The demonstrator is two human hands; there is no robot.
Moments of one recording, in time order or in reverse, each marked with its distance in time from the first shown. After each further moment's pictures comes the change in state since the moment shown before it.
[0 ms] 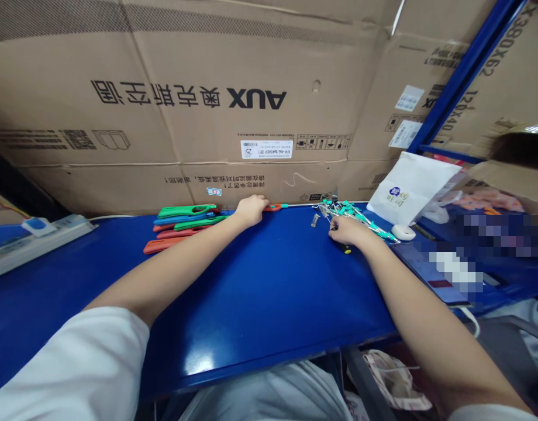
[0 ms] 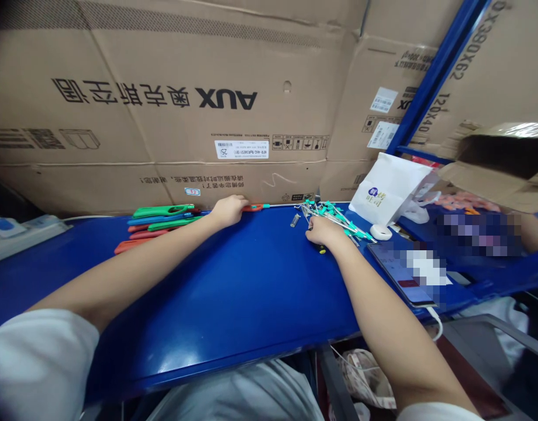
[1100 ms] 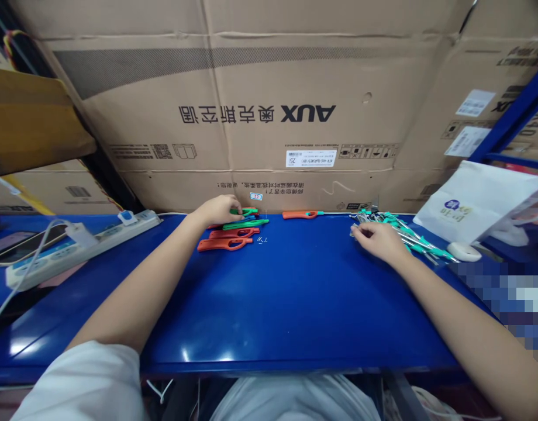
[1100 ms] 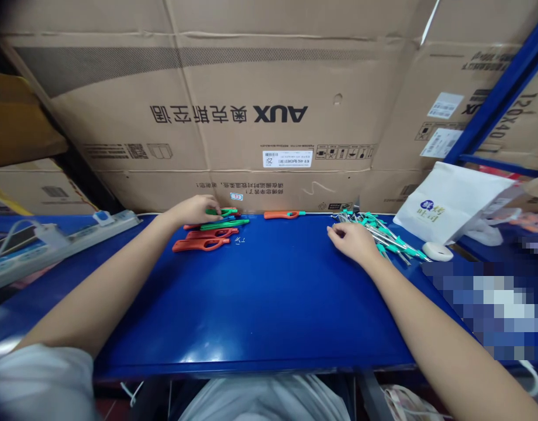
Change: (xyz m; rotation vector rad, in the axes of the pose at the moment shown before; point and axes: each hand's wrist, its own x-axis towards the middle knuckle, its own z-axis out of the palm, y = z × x) left_hand -0.129 -0.139 -0.060 -0.103 -0.065 -0.175; right_hand -0.014 -0.029 0.016 0.248 0.388 -0.293
